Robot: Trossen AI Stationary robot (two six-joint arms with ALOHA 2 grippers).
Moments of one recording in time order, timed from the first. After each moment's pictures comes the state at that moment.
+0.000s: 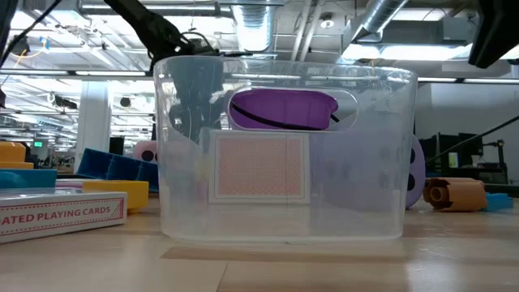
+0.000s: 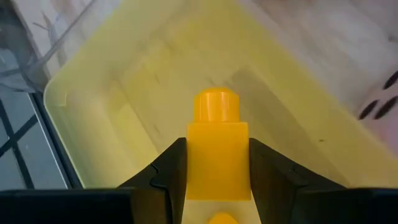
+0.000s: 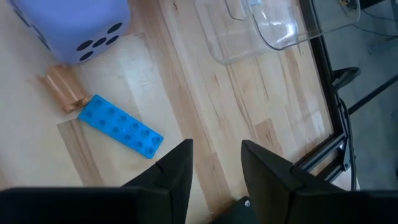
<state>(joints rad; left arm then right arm) 0.63 1.67 1.12 -0.51 0.30 1.28 0.74 1.45 1.20 -1.57 0.60 1.10</state>
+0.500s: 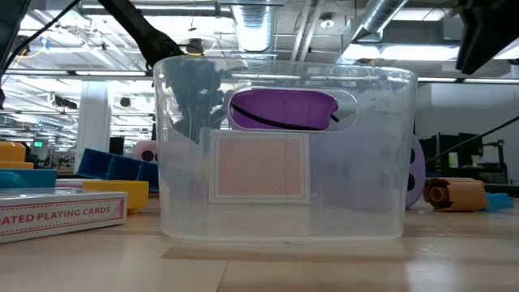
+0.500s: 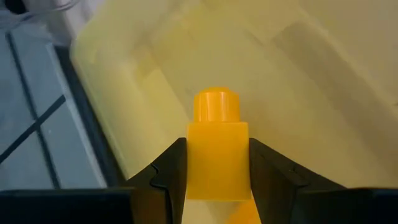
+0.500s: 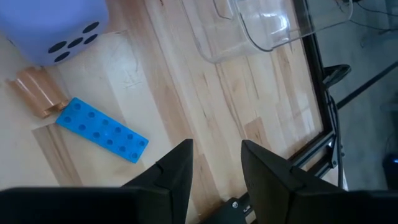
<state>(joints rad) 0.74 1.74 1.11 -0.39 0.31 1.33 0.66 1.45 1.20 -1.57 0.60 1.02</state>
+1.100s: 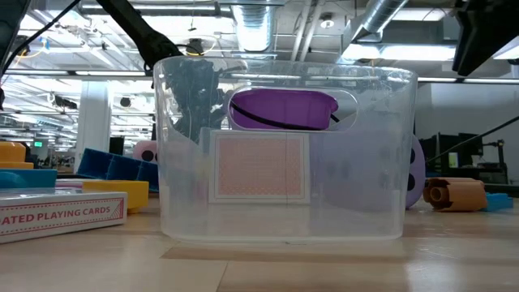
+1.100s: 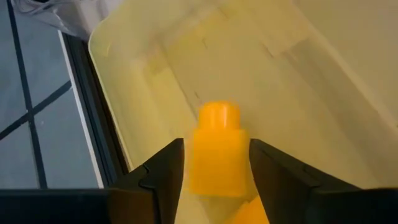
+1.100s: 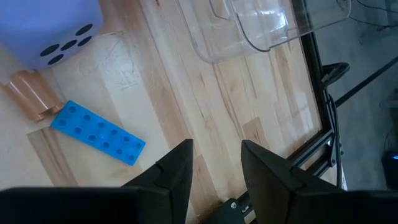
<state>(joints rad) 0.75 1.74 1.11 -0.37 0.35 1.23 0.65 1.45 1.20 -1.57 0.60 1.01</state>
